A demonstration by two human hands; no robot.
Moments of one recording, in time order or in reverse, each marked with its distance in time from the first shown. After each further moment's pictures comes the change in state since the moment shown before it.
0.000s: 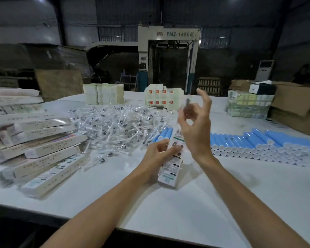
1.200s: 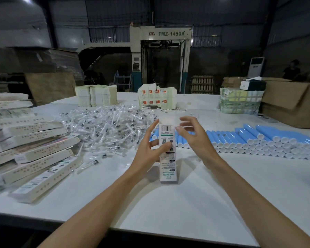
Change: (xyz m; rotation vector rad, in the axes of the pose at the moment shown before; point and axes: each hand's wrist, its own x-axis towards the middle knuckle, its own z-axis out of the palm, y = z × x) left_hand 0.001 0.011 -0.001 0.140 0.045 0.167; right_hand -0.023 0.043 -0.044 0.080 -0.298 0.478
